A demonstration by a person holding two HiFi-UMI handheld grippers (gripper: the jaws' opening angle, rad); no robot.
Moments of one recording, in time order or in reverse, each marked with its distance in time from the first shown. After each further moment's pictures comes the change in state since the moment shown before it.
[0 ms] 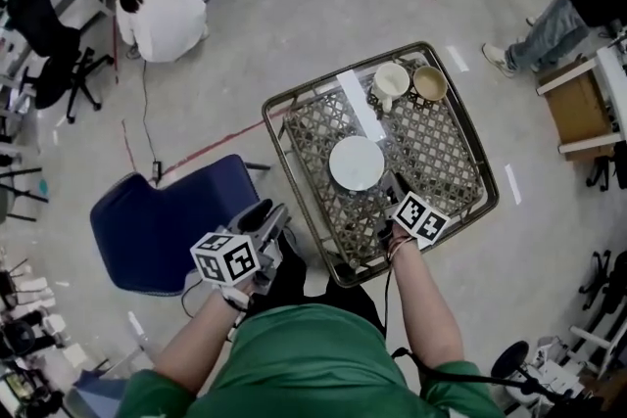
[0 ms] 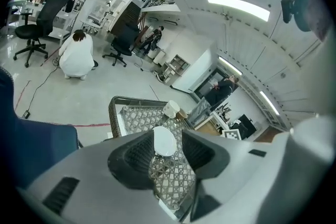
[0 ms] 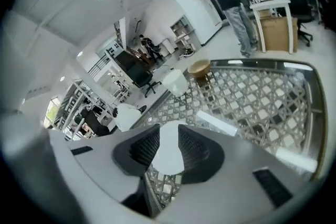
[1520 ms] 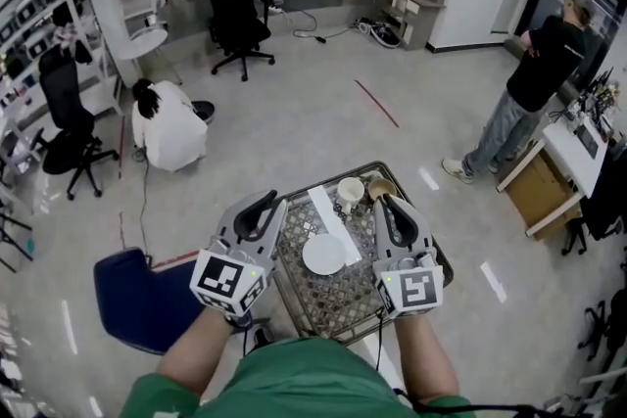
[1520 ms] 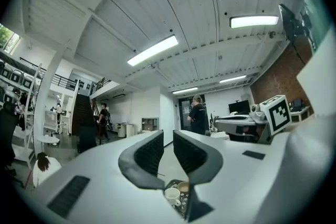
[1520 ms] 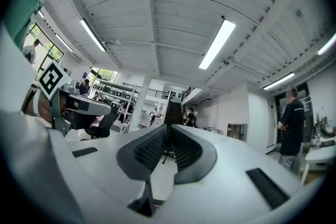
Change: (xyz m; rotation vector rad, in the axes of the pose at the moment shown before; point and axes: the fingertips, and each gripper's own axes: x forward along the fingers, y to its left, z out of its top) left arm -0.107 -0.267 0.191 0.820 -0.670 -0.134; right arm -0.290 0.273 0.200 -0.975 -0.783 0.310
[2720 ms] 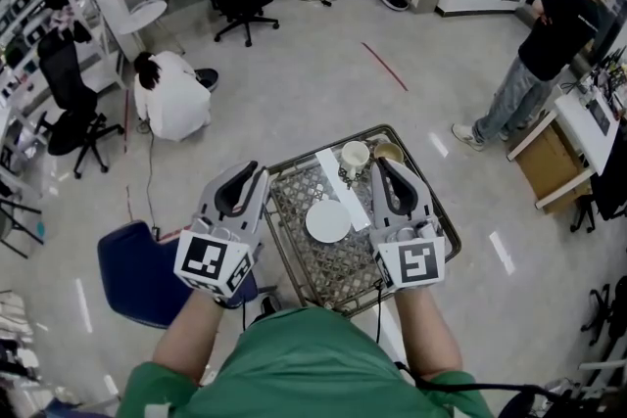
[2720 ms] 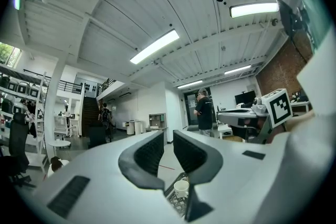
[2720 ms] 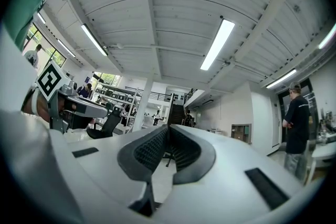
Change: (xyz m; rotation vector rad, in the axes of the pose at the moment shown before) left arm -0.008 0.014 -0.005 0.051 0.055 0.079; right arm 0.011 0.000 -0.001 0.022 -0.030 0.029
